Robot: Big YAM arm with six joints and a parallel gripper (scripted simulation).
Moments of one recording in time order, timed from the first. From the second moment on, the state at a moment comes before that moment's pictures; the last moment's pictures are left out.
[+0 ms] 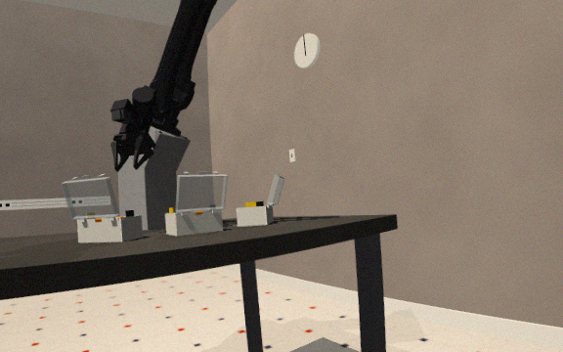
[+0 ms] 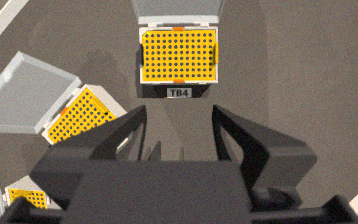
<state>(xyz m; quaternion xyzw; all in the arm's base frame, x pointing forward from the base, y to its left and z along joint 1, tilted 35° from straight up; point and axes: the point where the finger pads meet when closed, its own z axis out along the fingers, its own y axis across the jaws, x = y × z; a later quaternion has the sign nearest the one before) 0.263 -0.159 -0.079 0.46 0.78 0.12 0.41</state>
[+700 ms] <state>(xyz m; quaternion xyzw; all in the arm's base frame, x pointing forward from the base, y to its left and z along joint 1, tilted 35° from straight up) 0.274 -0.168 -0.074 0.46 0.79 0.16 0.37</state>
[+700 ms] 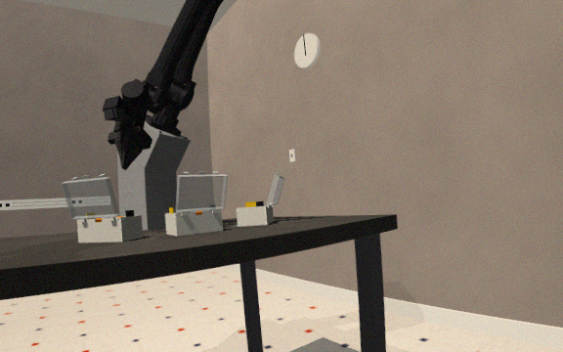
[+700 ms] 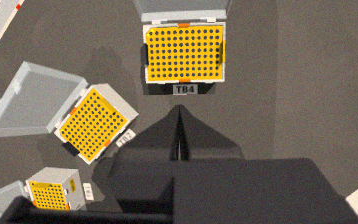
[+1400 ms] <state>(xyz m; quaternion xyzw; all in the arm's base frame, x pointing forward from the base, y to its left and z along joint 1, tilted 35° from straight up) 0.330 -0.250 -0.061 0.42 0.85 0.23 0.20</state>
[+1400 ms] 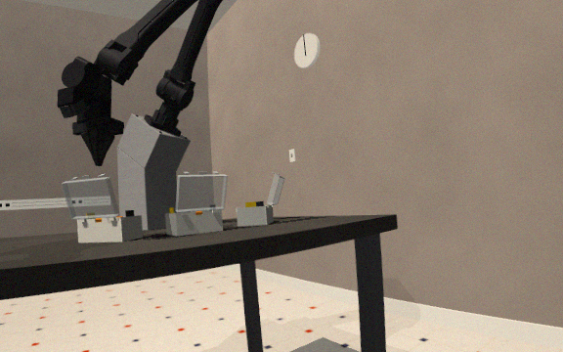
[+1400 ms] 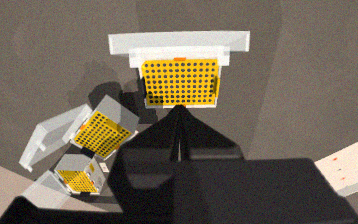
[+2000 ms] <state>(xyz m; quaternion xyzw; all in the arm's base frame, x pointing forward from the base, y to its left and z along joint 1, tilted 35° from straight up) 0.377 -0.314 -0.048 0.42 0.86 0.23 0.20</state>
